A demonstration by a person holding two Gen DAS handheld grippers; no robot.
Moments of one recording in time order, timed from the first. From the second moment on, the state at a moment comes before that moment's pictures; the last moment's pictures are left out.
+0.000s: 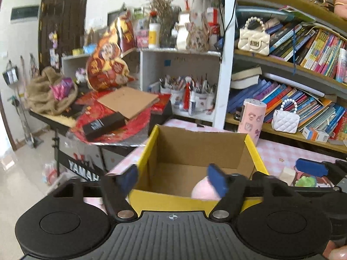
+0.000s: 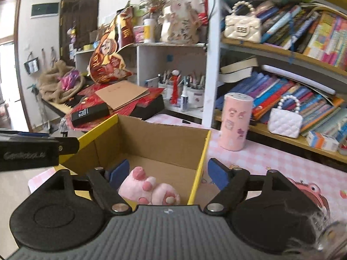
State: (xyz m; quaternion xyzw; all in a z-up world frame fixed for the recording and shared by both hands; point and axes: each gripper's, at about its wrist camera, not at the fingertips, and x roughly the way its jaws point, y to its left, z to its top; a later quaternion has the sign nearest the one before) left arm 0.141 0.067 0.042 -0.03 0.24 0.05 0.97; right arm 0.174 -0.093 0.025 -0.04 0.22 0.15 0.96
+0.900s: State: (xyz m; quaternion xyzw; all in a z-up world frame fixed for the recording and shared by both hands) left arm 0.035 0.088 -0.004 -0.01 0.31 0.04 0.95; right arm 0.020 -0.079 -0.024 -0.03 0.30 0.03 0.95
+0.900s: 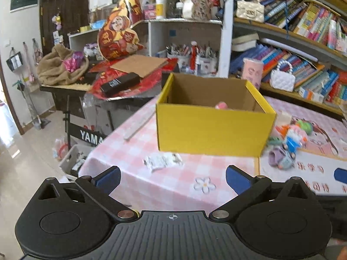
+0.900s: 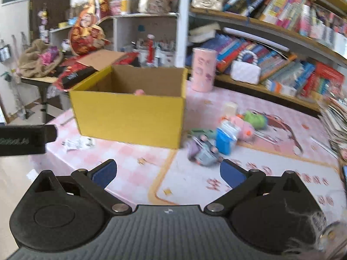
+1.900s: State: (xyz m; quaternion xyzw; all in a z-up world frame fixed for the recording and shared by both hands) left arm 0.030 0.000 -0.020 0.02 0.34 -0.13 0.93; right arm -0.047 -0.169 -0.026 0.04 0.31 -0.18 0.93
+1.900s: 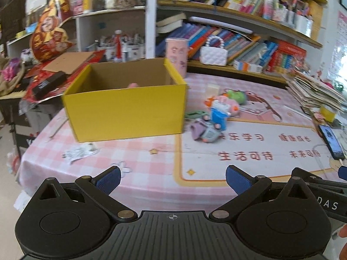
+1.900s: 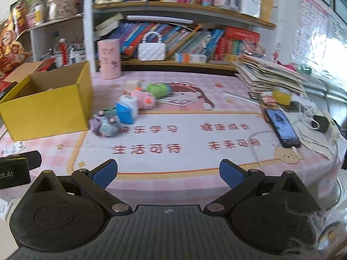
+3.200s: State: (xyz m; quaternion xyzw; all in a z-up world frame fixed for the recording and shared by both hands) left arm 0.130 -0.100 -0.047 0.00 0.40 -0.06 0.92; right arm 0.082 -0.284 -0.041 0.05 0.32 -0.10 0.94
